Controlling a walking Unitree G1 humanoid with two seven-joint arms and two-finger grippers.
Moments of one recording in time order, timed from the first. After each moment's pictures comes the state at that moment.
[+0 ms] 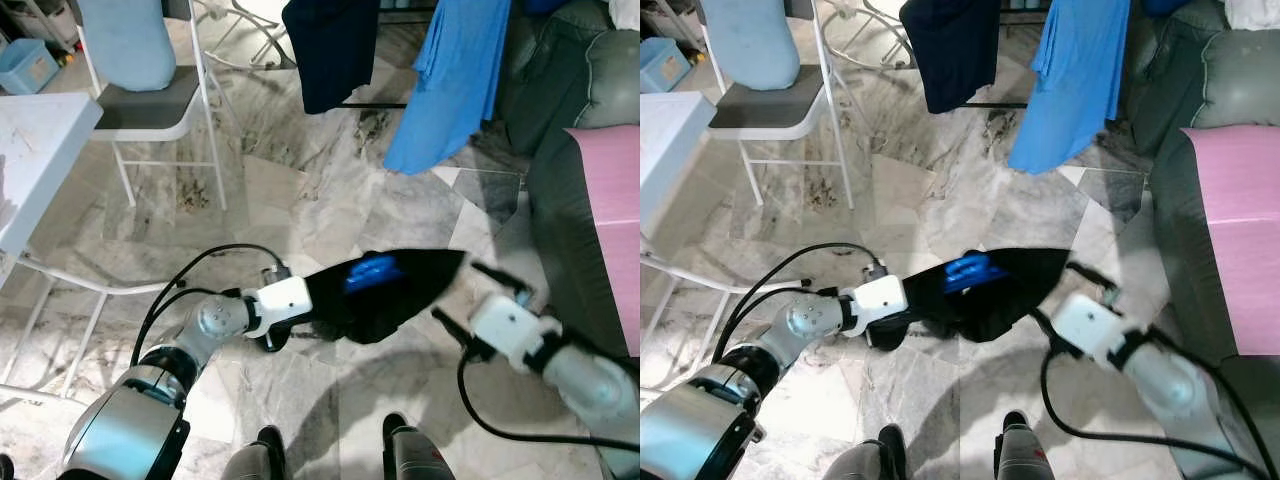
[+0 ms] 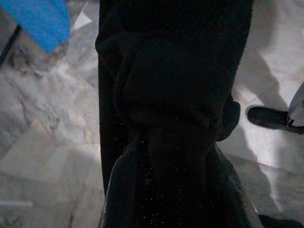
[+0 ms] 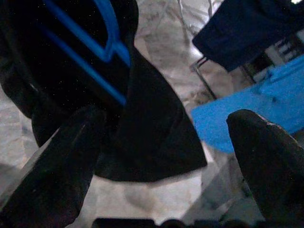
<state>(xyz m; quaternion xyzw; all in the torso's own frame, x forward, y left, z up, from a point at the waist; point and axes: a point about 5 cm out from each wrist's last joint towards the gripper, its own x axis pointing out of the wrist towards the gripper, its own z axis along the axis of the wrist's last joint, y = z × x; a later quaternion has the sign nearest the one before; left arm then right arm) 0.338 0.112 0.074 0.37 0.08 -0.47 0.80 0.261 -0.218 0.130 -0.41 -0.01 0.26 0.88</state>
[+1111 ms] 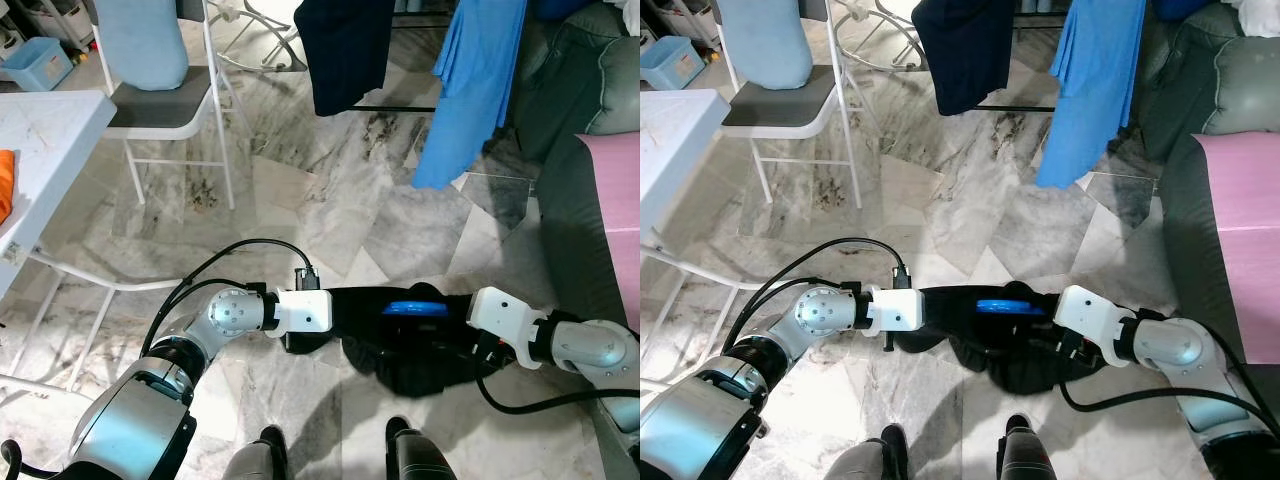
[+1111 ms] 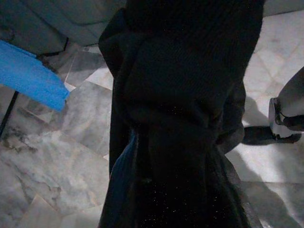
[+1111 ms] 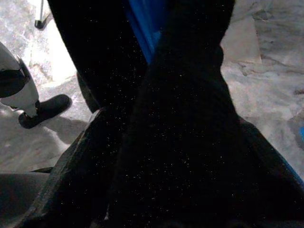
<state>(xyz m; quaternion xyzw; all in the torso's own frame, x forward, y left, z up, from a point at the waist) 0.327 0.085 0.091 0.39 -0.03 -0.57 0.72 0.278 -0.233 0.116 -0.34 0.15 0.43 0.82</state>
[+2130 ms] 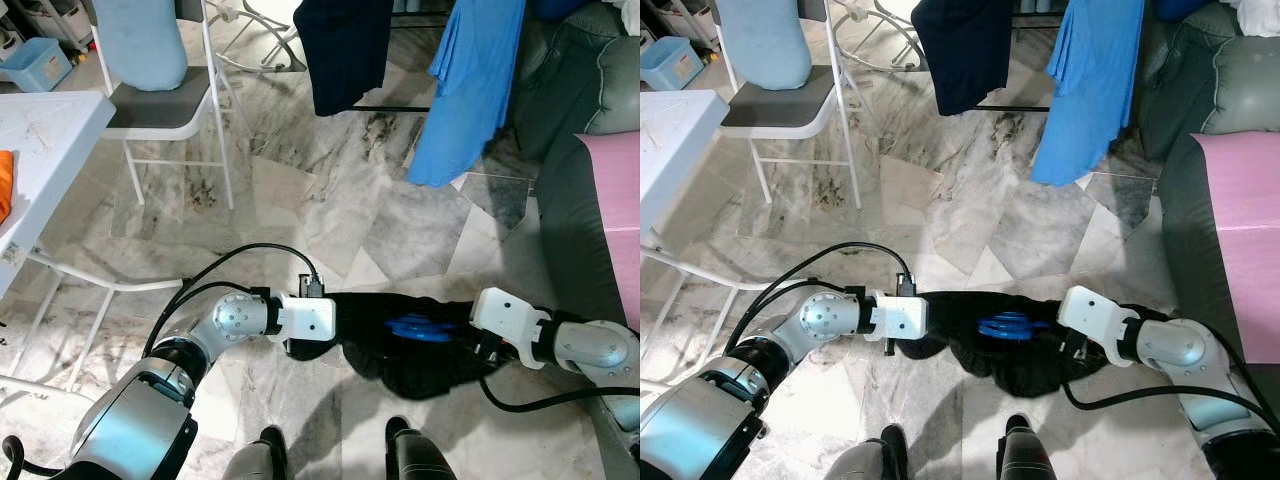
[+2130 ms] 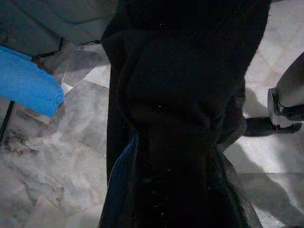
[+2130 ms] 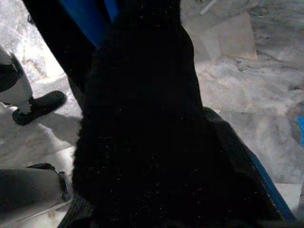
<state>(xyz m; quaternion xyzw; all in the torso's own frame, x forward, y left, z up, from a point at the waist) 0.324 0.083 0.086 0.42 -0.02 -0.57 0.70 0.279 -0.236 0.112 -0.35 0.15 0.42 0.83</state>
